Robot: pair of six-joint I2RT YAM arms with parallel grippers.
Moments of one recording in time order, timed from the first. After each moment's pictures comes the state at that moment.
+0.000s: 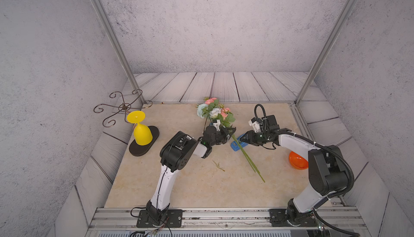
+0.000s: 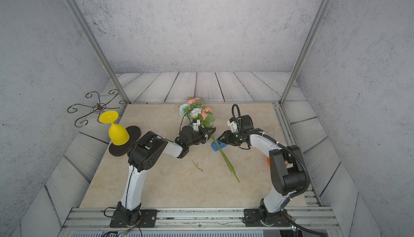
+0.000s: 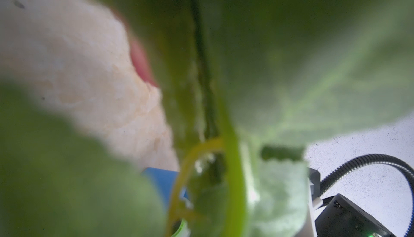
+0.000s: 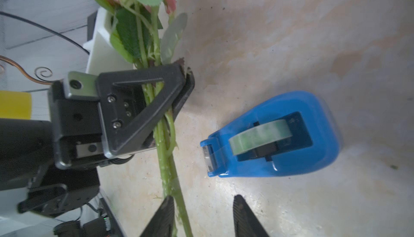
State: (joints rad) left arm -0.63 2.22 1.09 1.04 0.40 -1.46; right arm 0.27 1.65 1.02 -0.32 -0.65 0.40
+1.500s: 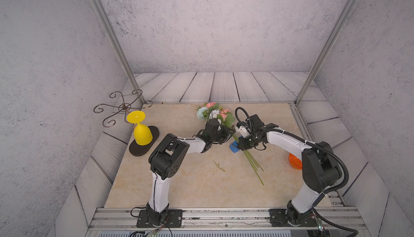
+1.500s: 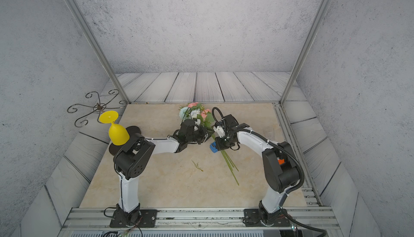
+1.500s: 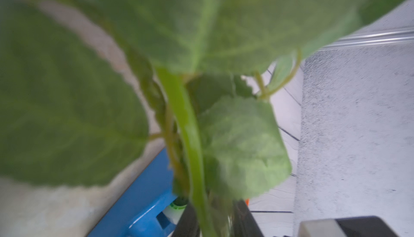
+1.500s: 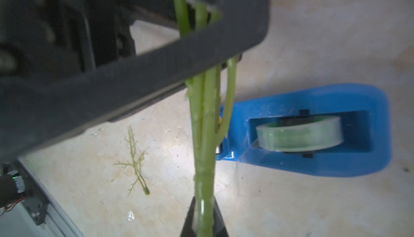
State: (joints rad) left arm -0.64 2.01 1.16 0.40 0.41 -1.26; right arm 0.47 1.71 1.21 -0.67 -0.34 0.09
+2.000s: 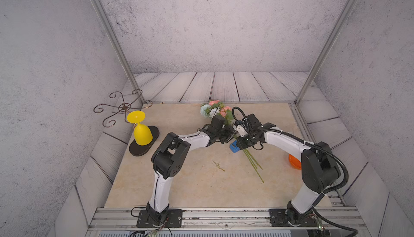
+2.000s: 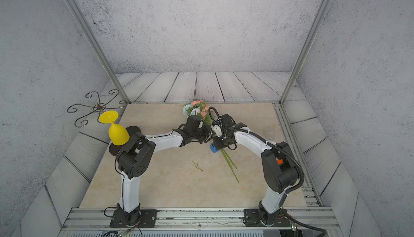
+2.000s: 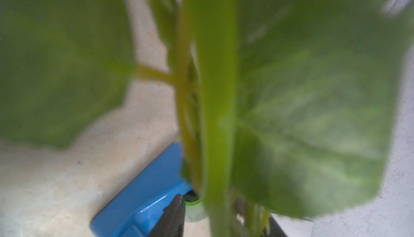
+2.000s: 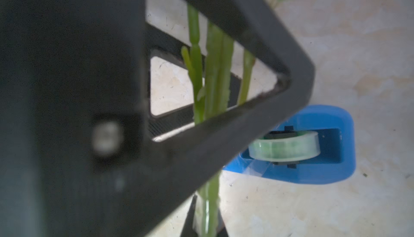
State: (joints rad) left arm -0.67 2.05 1.33 0.11 0.40 -1.26; right arm 0.51 1.72 1.23 -0.66 -0.26 0.08
